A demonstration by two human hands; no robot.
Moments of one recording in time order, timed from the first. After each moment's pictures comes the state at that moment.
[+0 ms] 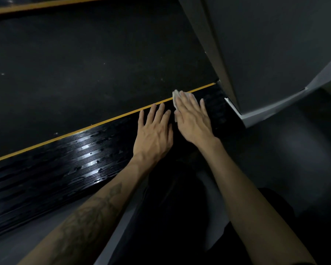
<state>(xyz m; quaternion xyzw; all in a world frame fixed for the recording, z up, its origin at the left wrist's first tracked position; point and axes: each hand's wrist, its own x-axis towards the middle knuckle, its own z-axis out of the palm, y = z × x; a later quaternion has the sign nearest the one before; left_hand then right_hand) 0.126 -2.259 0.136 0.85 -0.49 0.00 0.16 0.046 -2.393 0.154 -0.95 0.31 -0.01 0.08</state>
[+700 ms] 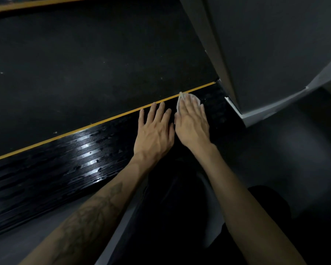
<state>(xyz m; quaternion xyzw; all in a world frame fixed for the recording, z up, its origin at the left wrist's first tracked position) 0.124 -2.262 0.138 0.86 -0.49 -0.01 0.16 0.045 -2.375 0.150 -0.92 0.38 -0.01 0.09</state>
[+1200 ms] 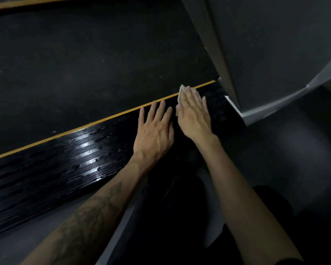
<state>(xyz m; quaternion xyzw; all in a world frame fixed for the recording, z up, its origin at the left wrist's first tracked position) 0.124 -2.262 0.138 0.85 -0.50 -0.01 0.15 0.054 -2.398 0.151 -0.92 0.37 -0.02 0.11</state>
